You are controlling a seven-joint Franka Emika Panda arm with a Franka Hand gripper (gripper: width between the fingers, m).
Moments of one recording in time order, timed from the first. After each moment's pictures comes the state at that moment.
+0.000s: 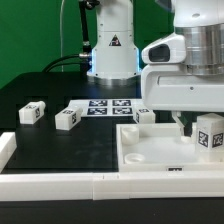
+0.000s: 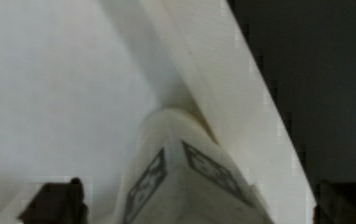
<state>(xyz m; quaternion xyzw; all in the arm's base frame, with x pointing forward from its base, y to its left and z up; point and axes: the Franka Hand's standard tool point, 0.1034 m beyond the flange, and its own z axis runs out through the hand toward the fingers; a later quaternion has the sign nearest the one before) 0.613 0.125 0.062 -0.98 0.17 0.01 0.06</state>
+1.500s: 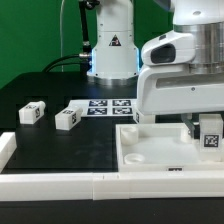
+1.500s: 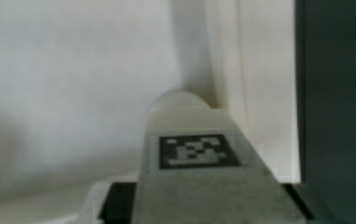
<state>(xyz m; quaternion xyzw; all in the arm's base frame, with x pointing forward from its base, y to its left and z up) 0.615 0.118 0.062 -0.99 0.15 0.01 0.06</state>
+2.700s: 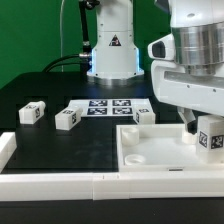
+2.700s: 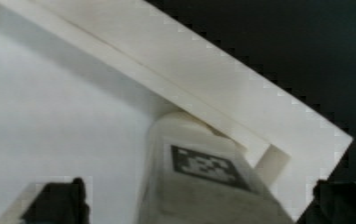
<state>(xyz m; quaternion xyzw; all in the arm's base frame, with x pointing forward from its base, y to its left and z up) 0.615 0.123 0.060 -0.89 0.44 0.02 0.07</state>
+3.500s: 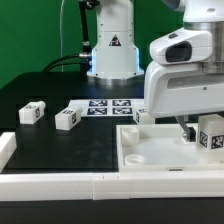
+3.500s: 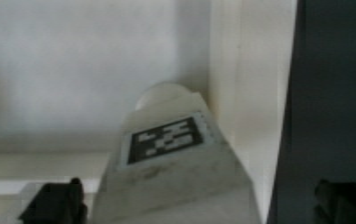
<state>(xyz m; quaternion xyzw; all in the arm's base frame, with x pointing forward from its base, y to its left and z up) 0.621 0.127 0.064 -1.00 -0.09 -0.01 0.04</state>
